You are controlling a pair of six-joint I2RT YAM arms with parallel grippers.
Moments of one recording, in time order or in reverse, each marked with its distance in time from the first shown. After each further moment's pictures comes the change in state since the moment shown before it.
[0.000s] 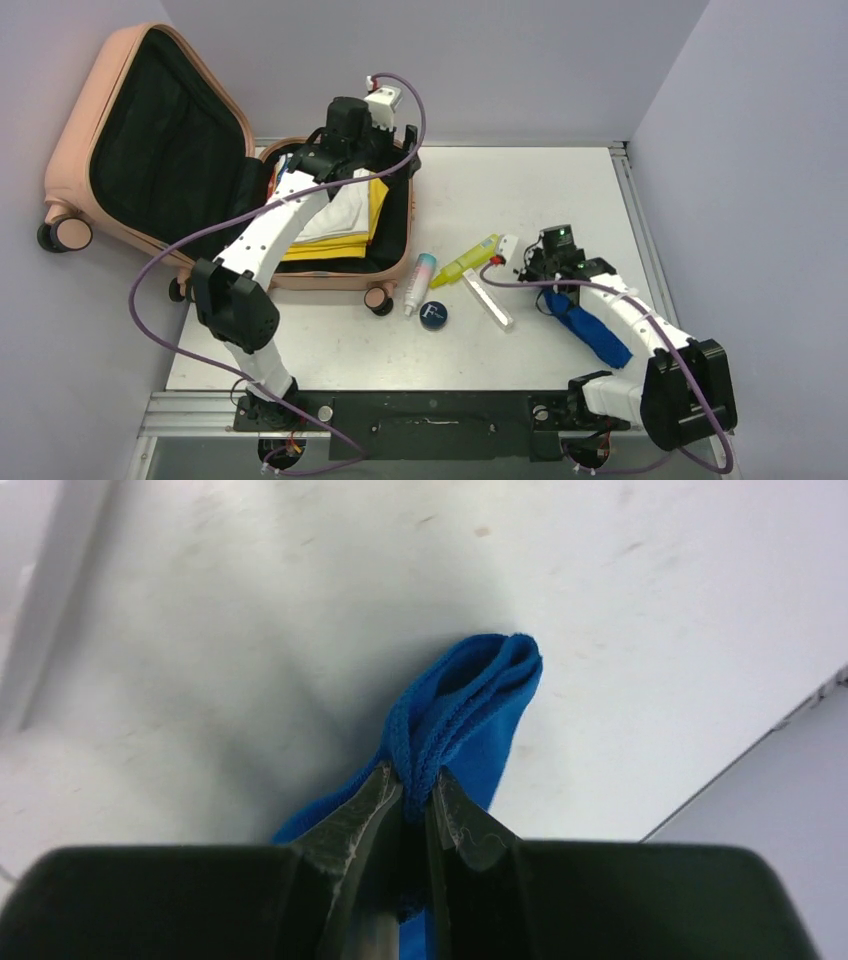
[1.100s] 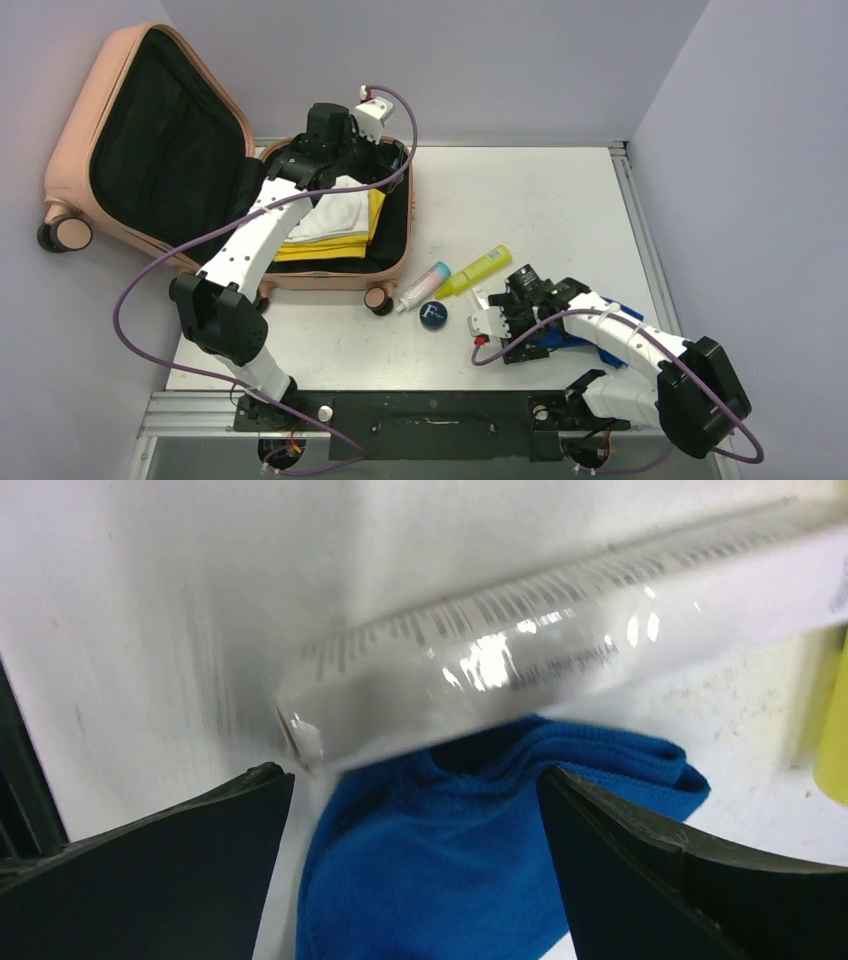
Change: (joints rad) left arm 0.050 -0.063 -0.058 -0.055 0.103 0.190; right arm 0.224 -0.021 -0.032 -0.357 -0.195 -0.289
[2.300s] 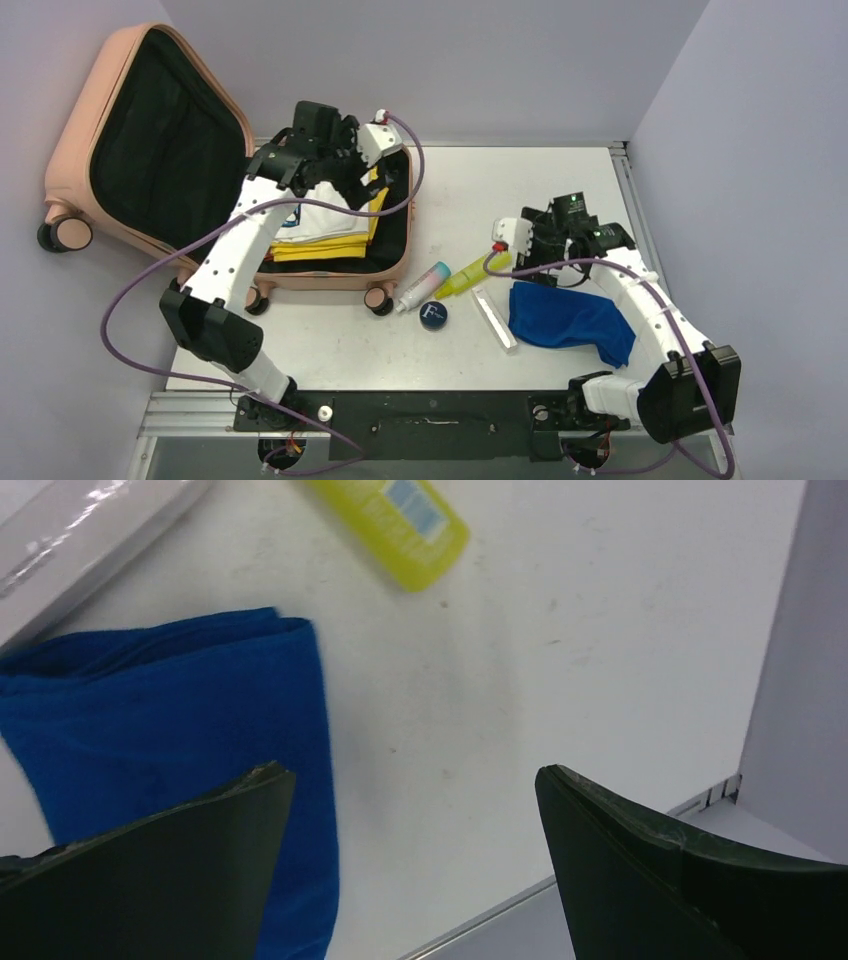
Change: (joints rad) left arm 0.047 -0.058 0.111 -0.350 0.000 0.615; right arm -0.324 0.095 0.434 0.038 -0.026 0.077
